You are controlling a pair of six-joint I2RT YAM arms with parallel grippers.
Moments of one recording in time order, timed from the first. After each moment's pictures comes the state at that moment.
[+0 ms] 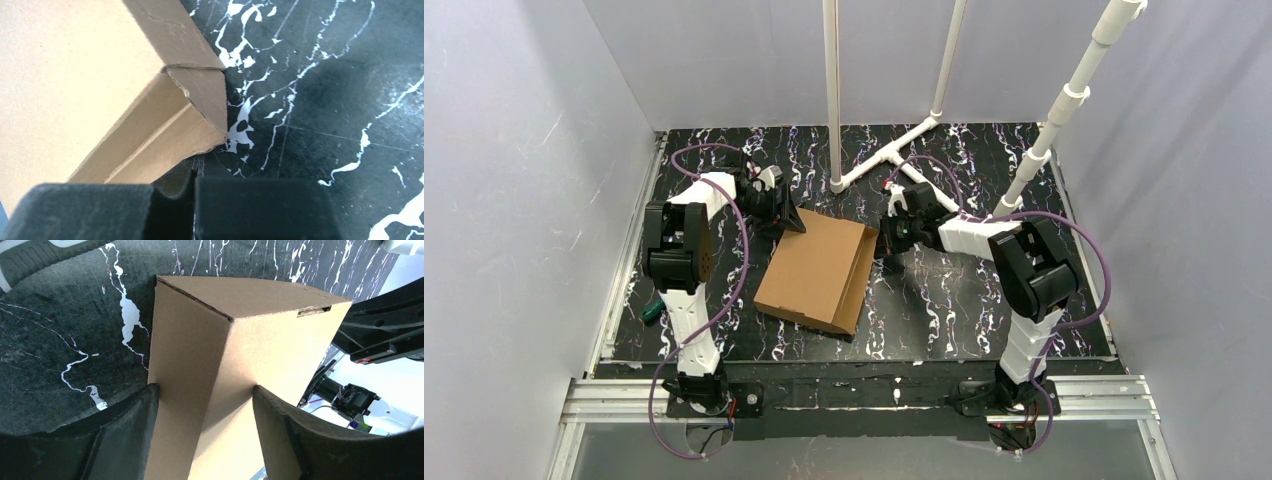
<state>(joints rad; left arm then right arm) -0.09 2.06 1.48 -0.74 0.71 -0.18 0.51 1.85 1.03 0.01 -0.47 0.27</state>
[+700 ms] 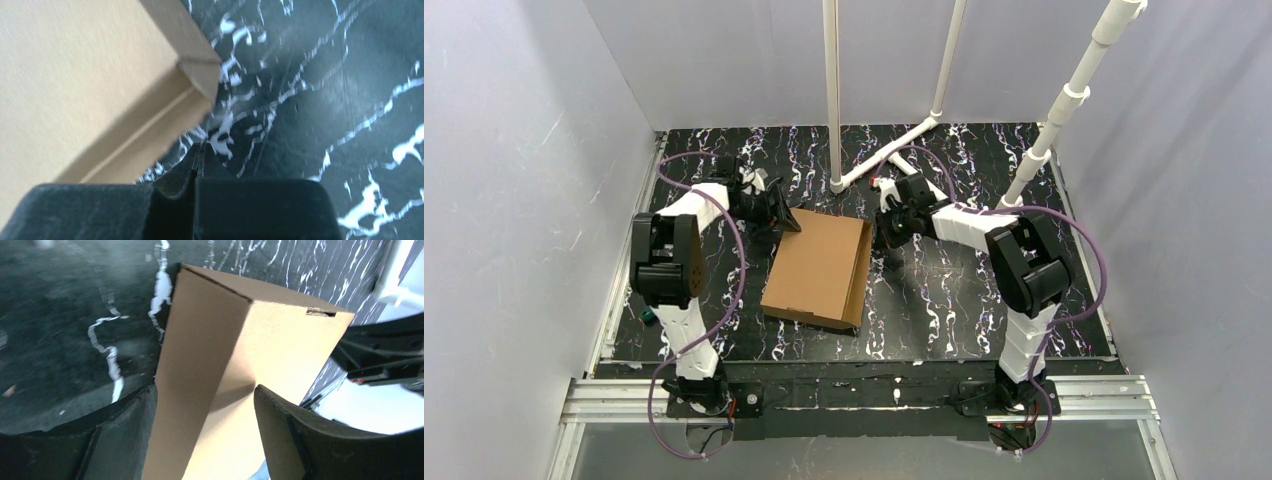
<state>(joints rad) -0.08 1.95 1.34 -0.62 0.62 -0.36 0.53 1.91 1.20 -0.18 -0.40 0.06</state>
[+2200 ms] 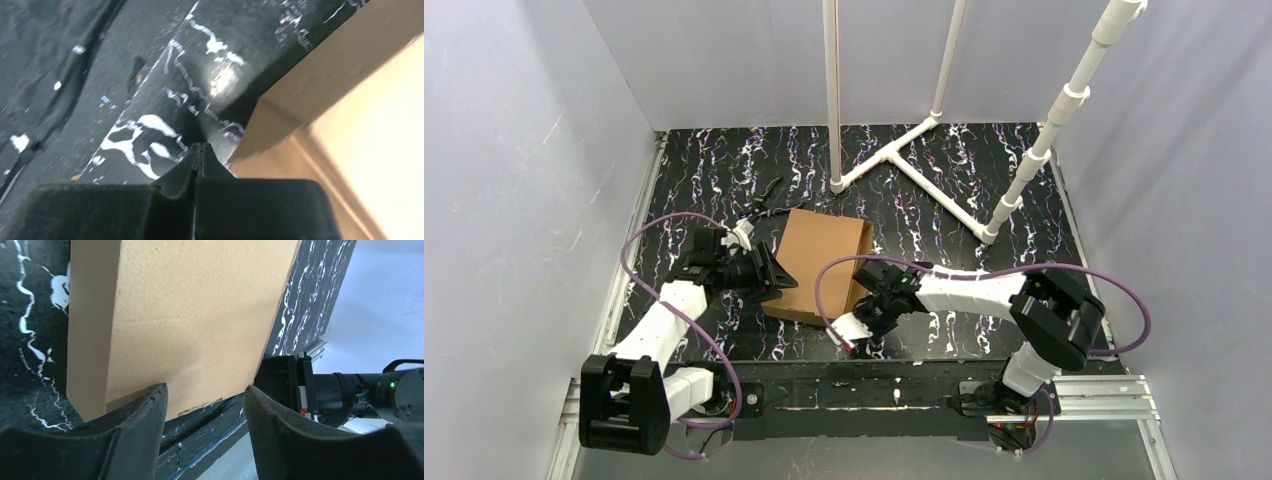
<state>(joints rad) -0.09 1.08 0.58 -0.44 0.66 -0.57 1.01 1.58 0.88 -0.53 -0.52 -1.21</state>
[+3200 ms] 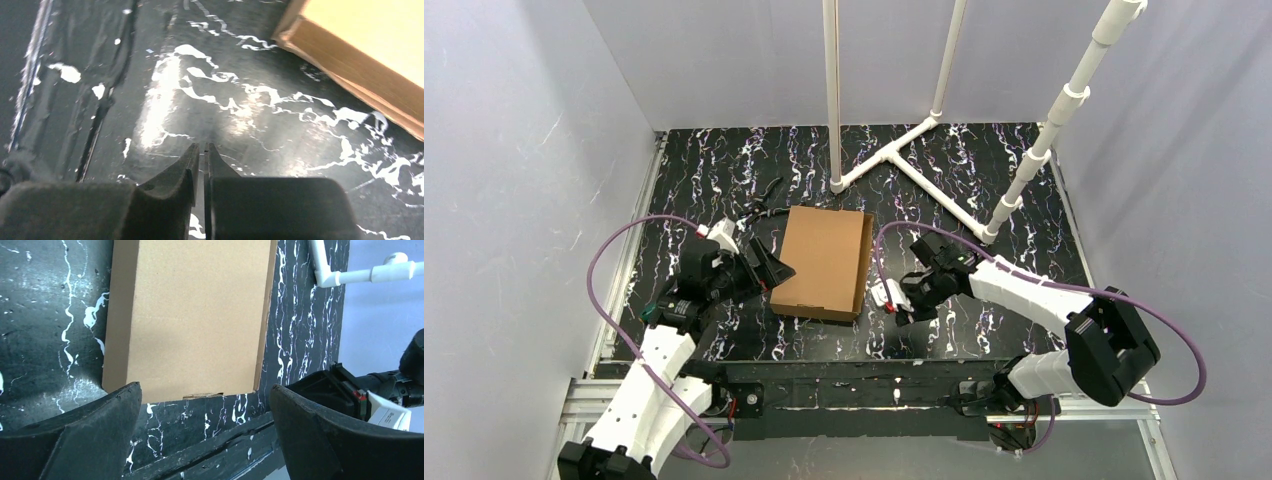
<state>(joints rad) -0.22 0.74 0.55 -0.44 0.36 -0.69 0.72 1.34 0.78 -0.74 -0.74 -1.22</state>
